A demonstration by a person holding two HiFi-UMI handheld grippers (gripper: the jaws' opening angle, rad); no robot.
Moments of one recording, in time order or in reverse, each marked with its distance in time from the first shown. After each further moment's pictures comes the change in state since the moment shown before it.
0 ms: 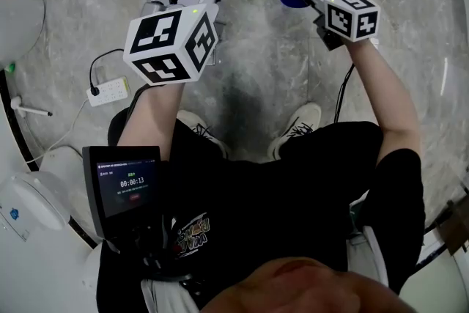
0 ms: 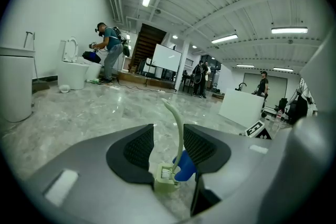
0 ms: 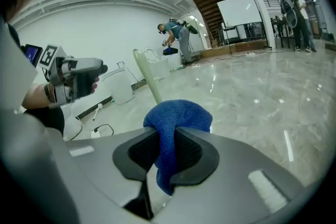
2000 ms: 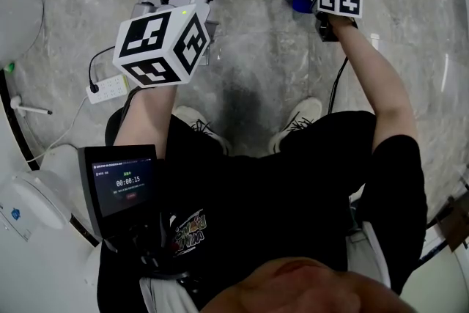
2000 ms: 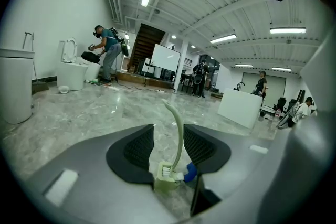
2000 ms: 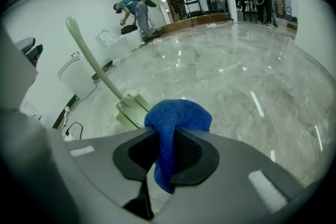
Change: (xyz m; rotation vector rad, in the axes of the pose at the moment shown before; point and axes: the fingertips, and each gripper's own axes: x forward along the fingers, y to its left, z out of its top) left arm -0.006 0.000 -0.002 0.004 0.010 -0.012; right arm 0.021 -0.102 -0.117 0.305 0.257 -0.305
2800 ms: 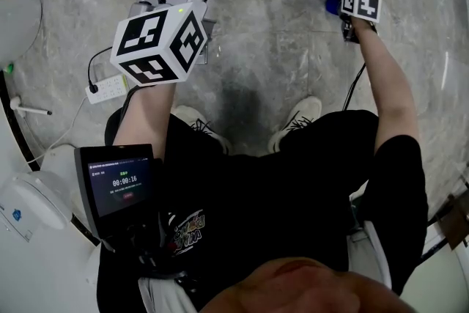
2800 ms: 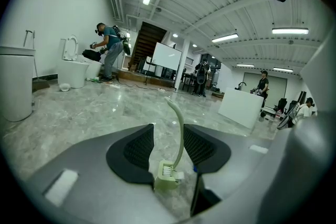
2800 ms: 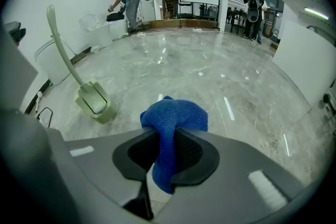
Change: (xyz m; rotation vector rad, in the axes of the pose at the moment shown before) left arm 0.000 0.001 -0.005 -0.001 0.005 0.002; right arm -0.034 -0.114 -0.009 -0.052 0.002 -0.285
